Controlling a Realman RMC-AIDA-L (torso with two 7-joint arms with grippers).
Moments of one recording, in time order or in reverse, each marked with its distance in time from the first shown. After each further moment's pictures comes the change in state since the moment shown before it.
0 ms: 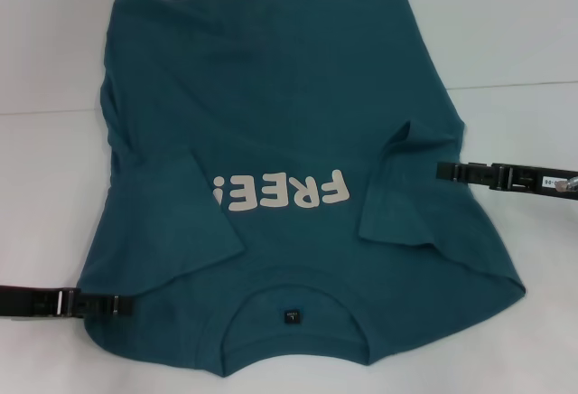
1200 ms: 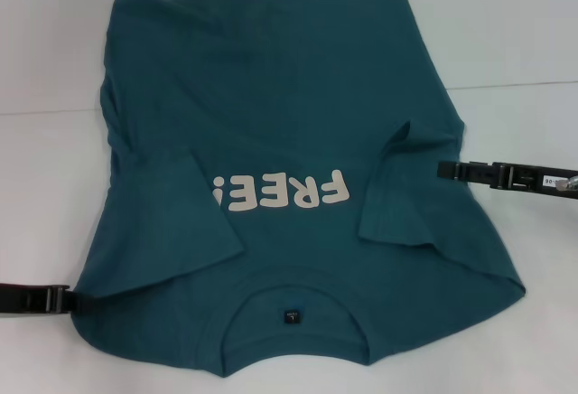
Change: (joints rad) left arm -0.001 -0.001 0.002 0.012 0.044 -0.054 -0.018; right arm 0.000 0.000 0.002 0.001 0.002 0.005 0.001
